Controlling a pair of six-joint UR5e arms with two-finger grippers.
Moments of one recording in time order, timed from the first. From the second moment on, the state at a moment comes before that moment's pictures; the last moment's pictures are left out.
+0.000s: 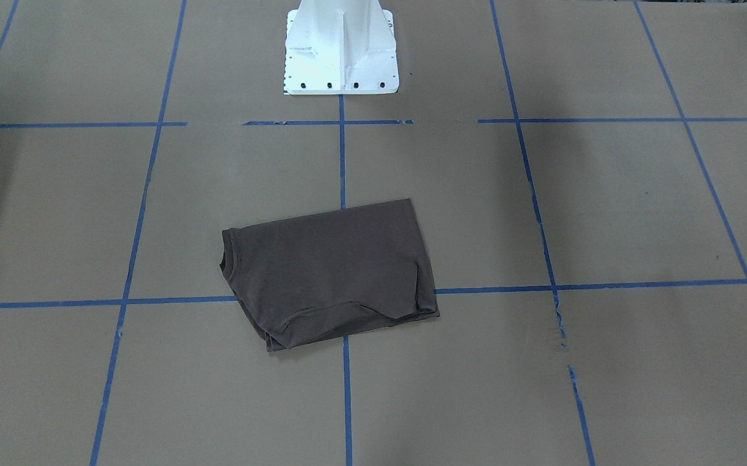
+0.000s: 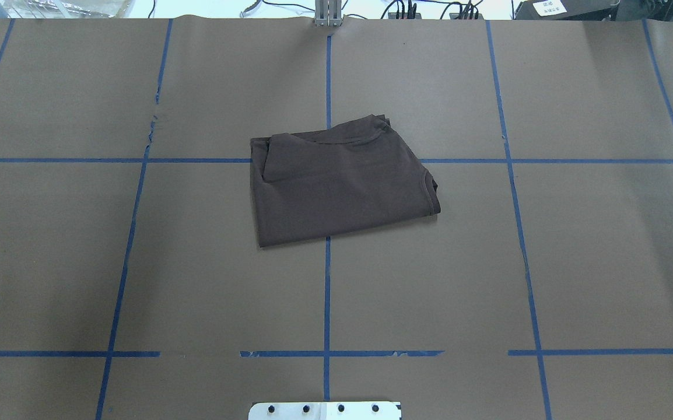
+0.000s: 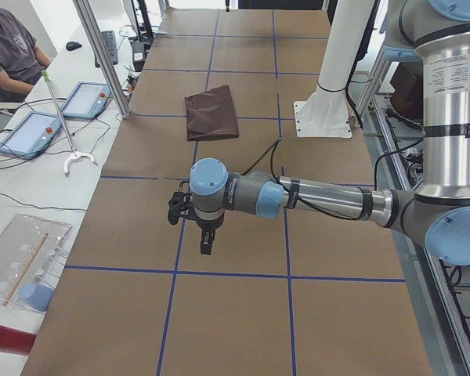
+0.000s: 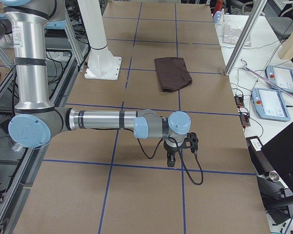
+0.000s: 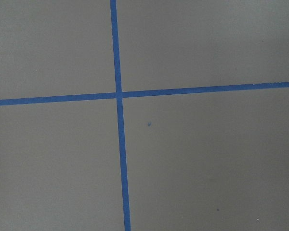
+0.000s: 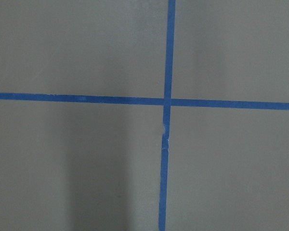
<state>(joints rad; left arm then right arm) -1.51 -1.46 -1.81 -1.64 -2.39 -0.11 1.51 -1.56 1.59 -1.56 2.36 0.04</state>
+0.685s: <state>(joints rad) -1.51 -1.47 -1.82 -1.64 -2.40 -0.11 1.50 -1.56 1.59 -1.56 2.36 0.06</state>
